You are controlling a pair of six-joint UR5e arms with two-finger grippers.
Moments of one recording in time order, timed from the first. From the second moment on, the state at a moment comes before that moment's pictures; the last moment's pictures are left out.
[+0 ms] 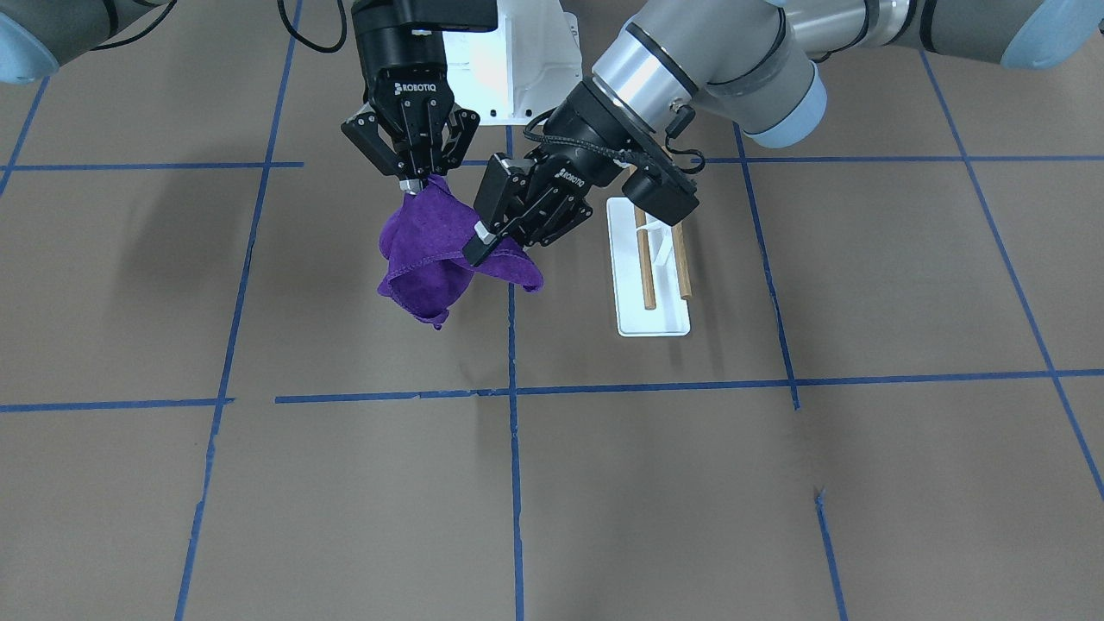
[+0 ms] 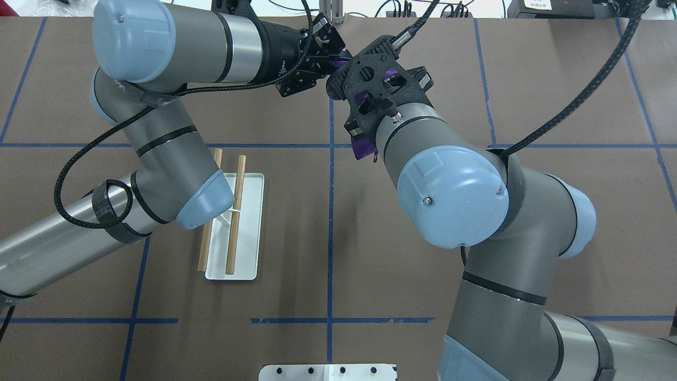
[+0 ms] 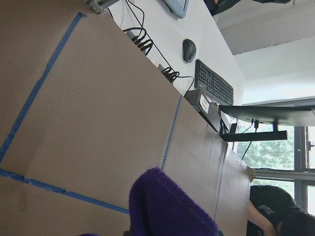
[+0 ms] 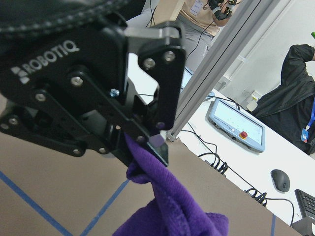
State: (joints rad) left arm -0.73 -2.34 -1.65 -2.35 -1.84 -1.87; right arm 0.44 -0.92 2.07 -1.58 1.03 0.50
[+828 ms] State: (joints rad) left arm -0.73 -2.33 -1.69 -2.30 -1.84 -1.87; right arm 0.43 -0.92 2.08 -1.58 1.03 0.57
